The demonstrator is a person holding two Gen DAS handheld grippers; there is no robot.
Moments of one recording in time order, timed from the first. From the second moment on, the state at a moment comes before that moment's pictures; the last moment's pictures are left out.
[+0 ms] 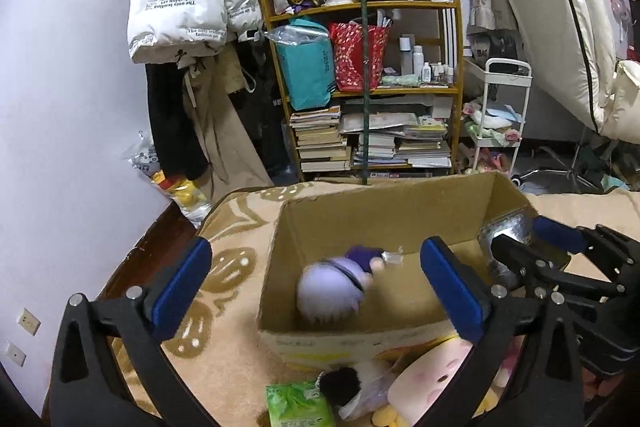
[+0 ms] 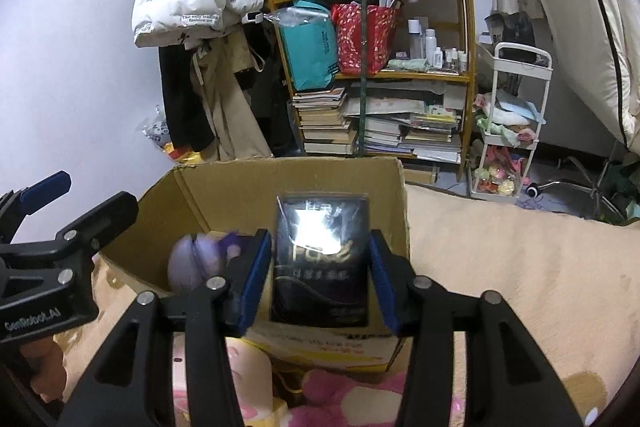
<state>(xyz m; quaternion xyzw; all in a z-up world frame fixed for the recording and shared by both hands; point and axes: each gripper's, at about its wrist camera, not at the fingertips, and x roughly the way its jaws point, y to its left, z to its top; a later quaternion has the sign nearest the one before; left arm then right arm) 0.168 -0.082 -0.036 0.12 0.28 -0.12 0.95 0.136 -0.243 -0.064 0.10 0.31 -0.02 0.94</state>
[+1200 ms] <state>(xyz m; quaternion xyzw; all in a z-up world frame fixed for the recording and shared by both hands) 0.131 -0.009 -0.038 0.13 0.40 -0.05 0.91 0.080 -0.255 -0.049 0.11 0.34 -0.07 0.93</state>
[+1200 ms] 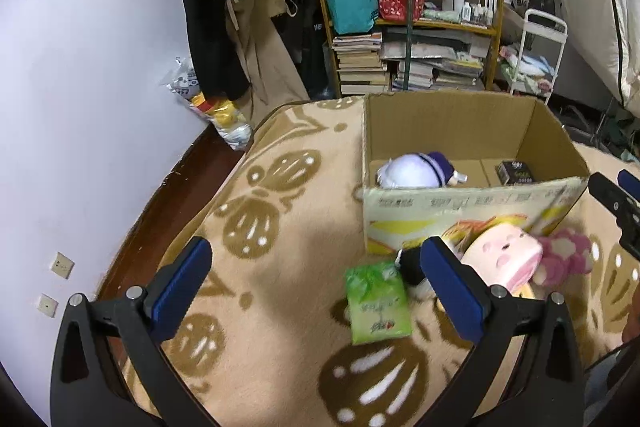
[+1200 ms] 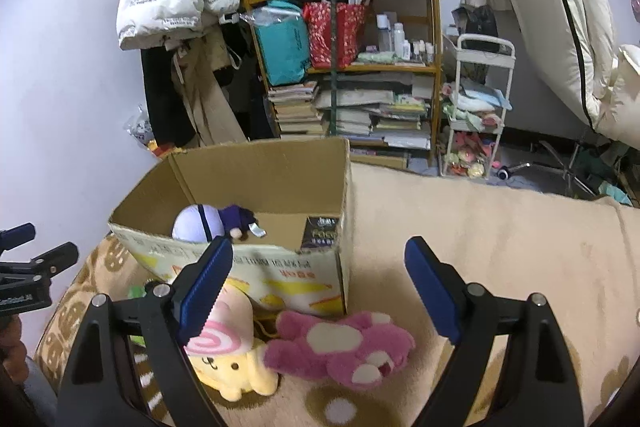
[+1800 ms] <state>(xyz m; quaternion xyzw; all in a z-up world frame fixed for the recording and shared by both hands) 0.149 -0.010 -0.081 0.12 0.47 -0.06 0.87 0.095 -0.224 -0.076 0.11 0.39 -0.02 0.91</state>
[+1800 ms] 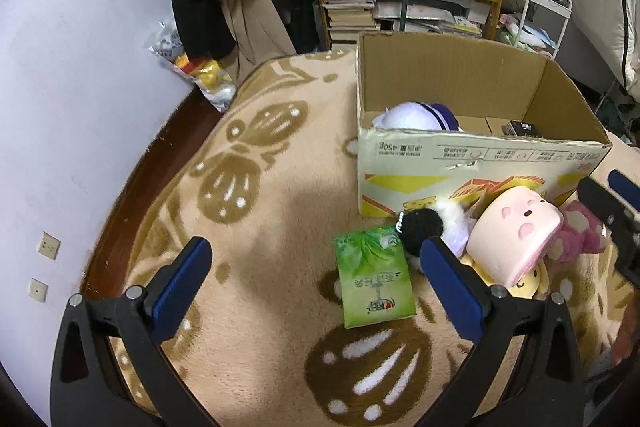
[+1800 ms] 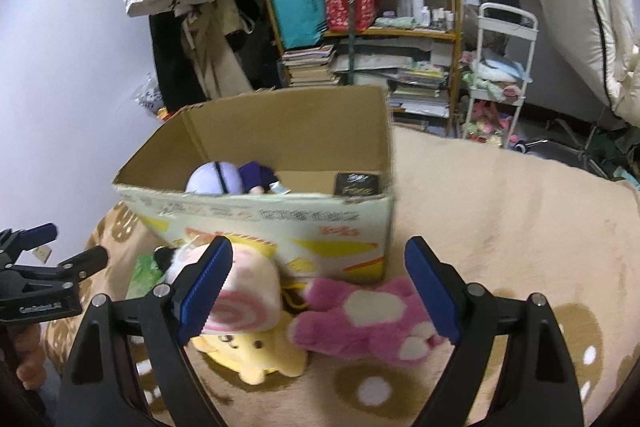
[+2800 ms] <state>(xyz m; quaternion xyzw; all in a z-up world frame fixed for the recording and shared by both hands) 0.171 -0.019 -0.164 0.11 0.57 -0.07 0.81 0.113 -0.197 -0.106 0.15 0.44 0.06 0.88</state>
